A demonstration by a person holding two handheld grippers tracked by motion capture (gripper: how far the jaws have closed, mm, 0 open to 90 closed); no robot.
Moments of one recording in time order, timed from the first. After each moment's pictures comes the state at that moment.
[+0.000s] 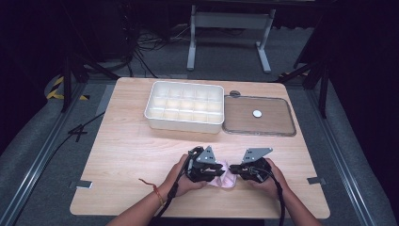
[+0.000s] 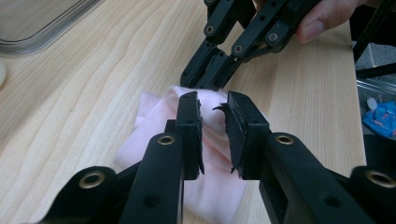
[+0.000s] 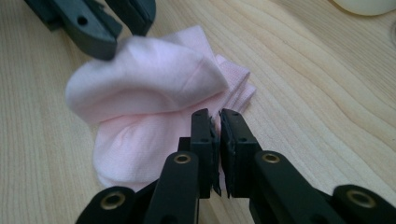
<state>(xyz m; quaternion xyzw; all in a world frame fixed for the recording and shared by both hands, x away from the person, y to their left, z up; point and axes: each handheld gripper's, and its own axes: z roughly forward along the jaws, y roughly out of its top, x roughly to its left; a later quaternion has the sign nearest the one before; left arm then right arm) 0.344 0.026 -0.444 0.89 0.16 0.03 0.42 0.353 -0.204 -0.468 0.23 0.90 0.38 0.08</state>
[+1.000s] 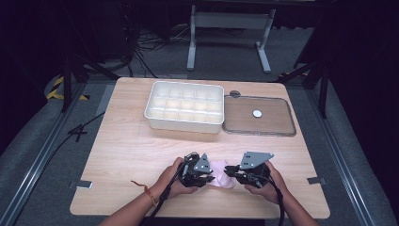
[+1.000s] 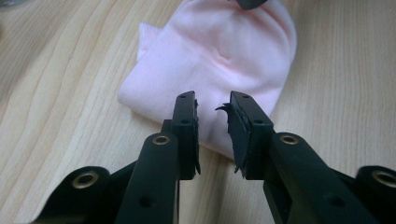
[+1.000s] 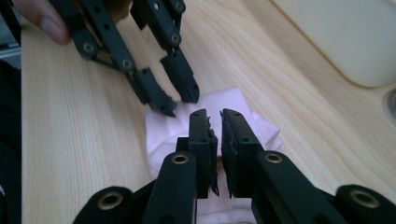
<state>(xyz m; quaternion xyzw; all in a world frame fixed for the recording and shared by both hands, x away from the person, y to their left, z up) 0.339 0.049 -0.462 0.93 0.12 0.05 0.35 0.327 -0.185 -0.439 0.18 0.89 0.40 0.11</state>
